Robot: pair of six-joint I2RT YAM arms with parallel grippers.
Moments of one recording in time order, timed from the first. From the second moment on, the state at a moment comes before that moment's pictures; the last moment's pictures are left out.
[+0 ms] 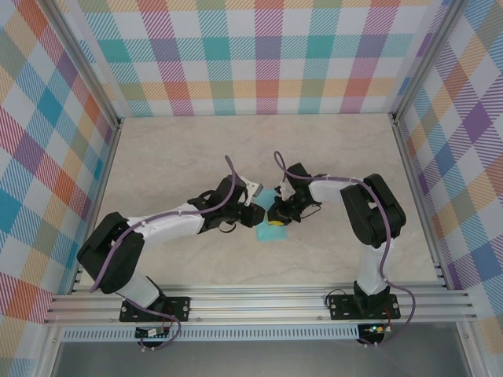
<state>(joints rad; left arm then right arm) -0.74 1.54 0.87 -0.11 0.25 -0.36 0.49 1.94 1.08 -0.47 -0.70 0.54</state>
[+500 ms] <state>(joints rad) -0.77 1.73 0.83 -0.06 0.45 -0.41 0.49 1.94 1.08 -0.47 -0.71 0.54</state>
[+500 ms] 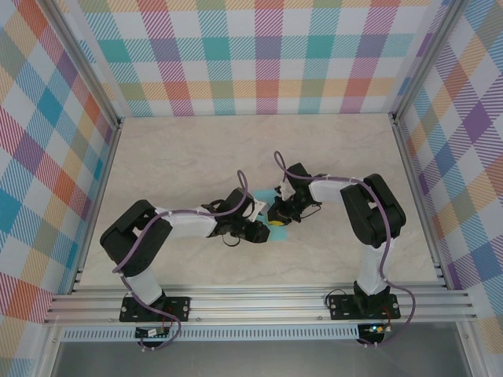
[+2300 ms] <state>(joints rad) -0.77 1.75 0.77 0.05 0.43 -0.43 0.55 1.92 1.09 -0.61 -0.67 0.37</state>
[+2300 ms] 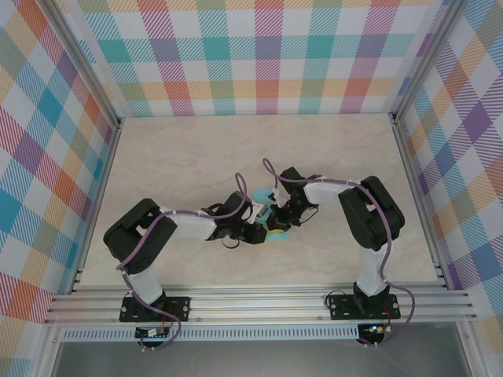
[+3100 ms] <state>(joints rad) -0.78 1.74 0.75 0.08 0.42 -0.43 0.39 1.97 1.19 -0.65 -0.64 0.32</state>
